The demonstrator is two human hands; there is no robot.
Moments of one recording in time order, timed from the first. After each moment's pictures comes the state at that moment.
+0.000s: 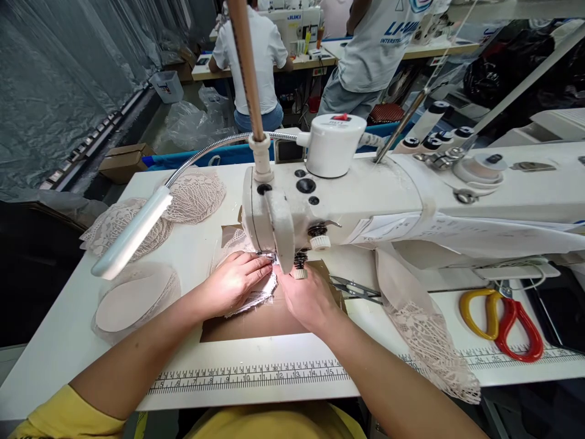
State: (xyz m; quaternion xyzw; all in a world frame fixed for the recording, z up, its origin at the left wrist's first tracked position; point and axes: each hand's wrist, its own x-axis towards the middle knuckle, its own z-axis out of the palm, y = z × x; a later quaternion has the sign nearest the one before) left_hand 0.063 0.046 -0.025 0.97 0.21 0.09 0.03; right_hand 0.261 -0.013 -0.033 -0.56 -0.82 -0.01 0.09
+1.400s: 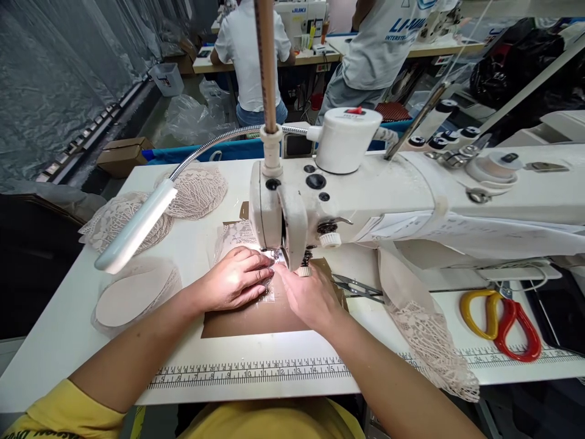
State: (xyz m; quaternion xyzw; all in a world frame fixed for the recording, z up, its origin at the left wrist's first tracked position) left_hand 0.057 0.050 -0.016 0.97 0.19 0.12 0.12; right_hand 0.263 -0.018 -0.033 -0.58 -0.80 0.03 0.14
